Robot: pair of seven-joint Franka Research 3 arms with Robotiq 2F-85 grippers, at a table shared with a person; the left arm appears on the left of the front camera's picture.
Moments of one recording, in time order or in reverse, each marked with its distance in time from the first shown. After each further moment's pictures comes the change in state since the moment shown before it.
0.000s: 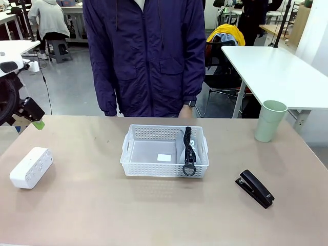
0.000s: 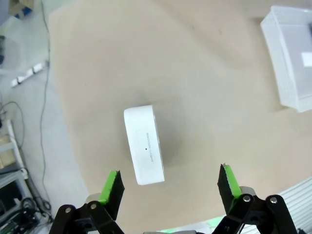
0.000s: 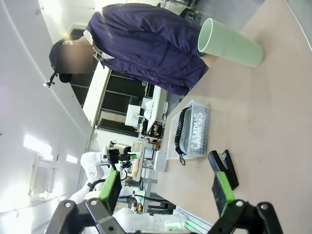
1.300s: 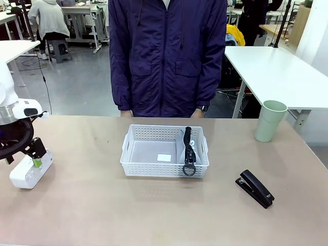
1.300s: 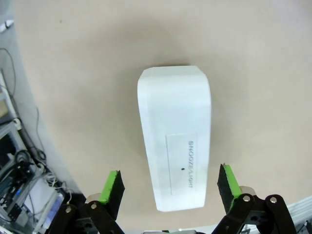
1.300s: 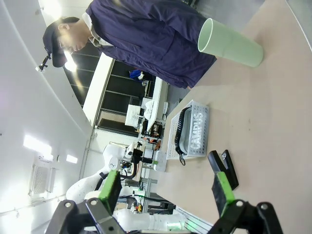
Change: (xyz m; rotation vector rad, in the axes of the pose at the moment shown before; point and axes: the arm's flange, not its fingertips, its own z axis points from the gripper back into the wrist) left arm -0.011 0.044 -0.135 0.039 0.342 0.091; right arm 0.000 0.000 0.000 0.000 0.000 0.001
